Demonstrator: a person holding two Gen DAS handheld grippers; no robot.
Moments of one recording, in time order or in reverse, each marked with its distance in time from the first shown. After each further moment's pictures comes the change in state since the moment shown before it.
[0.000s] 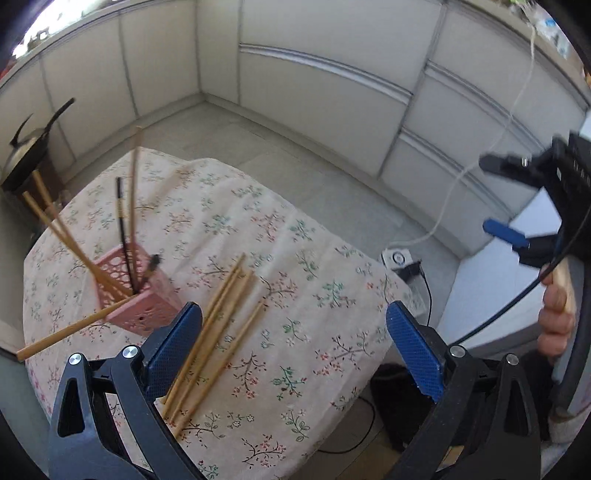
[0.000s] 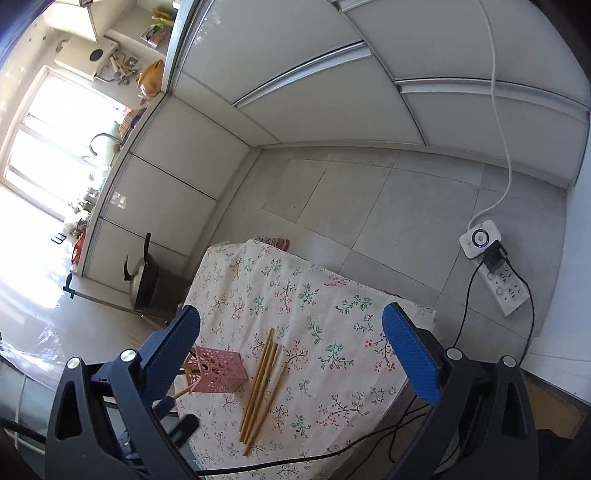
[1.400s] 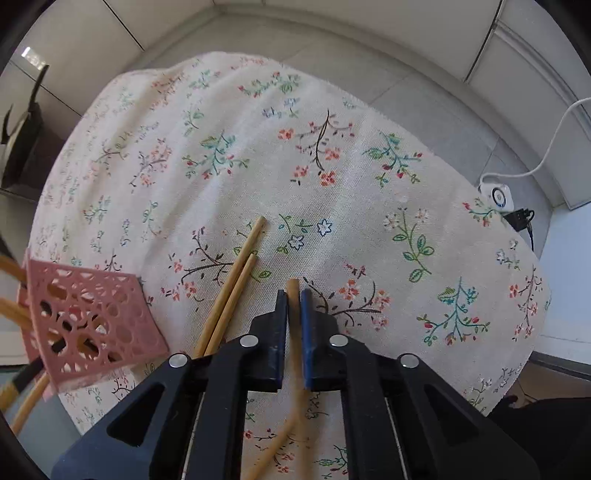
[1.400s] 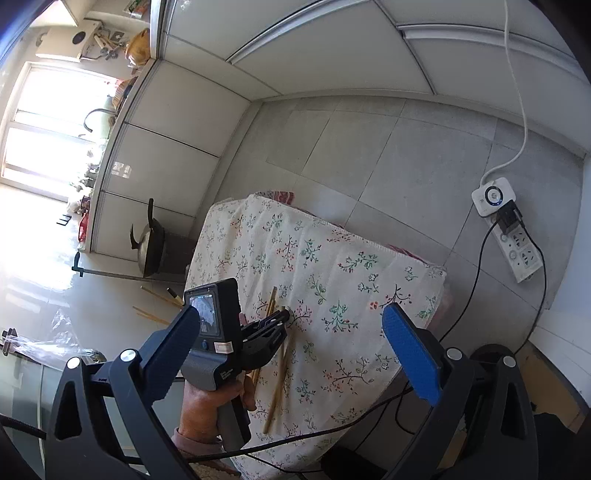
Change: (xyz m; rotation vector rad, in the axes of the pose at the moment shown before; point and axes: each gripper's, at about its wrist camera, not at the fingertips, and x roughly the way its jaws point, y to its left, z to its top) left arm 0.169 0.039 0.017 -0.012 0.331 0.248; right arm 0.025 -0.016 0.004 0.044 0.221 0.038
